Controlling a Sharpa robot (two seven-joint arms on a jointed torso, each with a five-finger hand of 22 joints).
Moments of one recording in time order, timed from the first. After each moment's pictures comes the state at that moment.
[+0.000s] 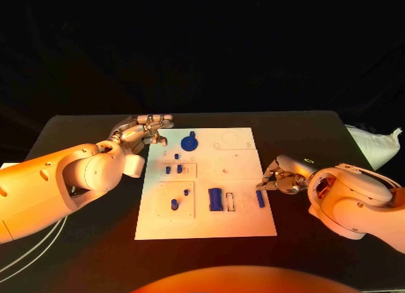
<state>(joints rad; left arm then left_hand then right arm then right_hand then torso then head) 1.14 -0.82 -0.01 1.51 0.06 -0.22 0.28 1.37 -0.13 0.49 -0.01 0.12 1.03 0.17 0.14 0.07 1.13 0.10 0.24 0.09 1.24 0.01 1.04 0.54 0.17 1.23 0.11 0.60 0.80 0.85 -1.22 0.13 1.98 -1.53 -0.27 -0.57 1.34 0.09 -0.20 0.20 0.19 1.06 0.08 0.19 0.33 1.37 0.01 1.02 1.17 1.47 -0.07 1.46 1.31 0.08 1.45 0.03 1.34 1.18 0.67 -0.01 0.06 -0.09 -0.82</state>
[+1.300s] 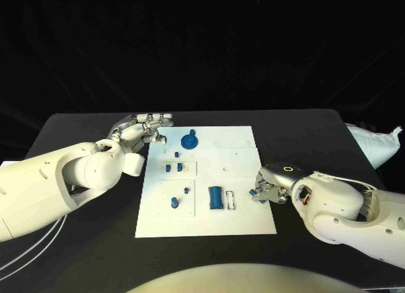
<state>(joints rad) 1.14 -0.82 -0.01 1.51 0.06 -0.22 0.28 1.37 -0.13 0.48 -0.01 0.12 1.03 0.17 0.14 0.07 1.13 0.10 0.25 0.10 1.24 0.01 1.04 0.54 0.17 1.23 0.11 0.60 0.80 0.80 -1.11 0.13 1.94 -1.82 -0.12 -0.57 1.46 0.05 -0.11 0.13 0.05 1.11 0.07 0.17 0.34 1.36 -0.01 0.97 1.14 1.47 -0.07 1.46 1.31 0.08 1.45 0.03 1.34 1.18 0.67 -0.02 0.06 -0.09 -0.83</state>
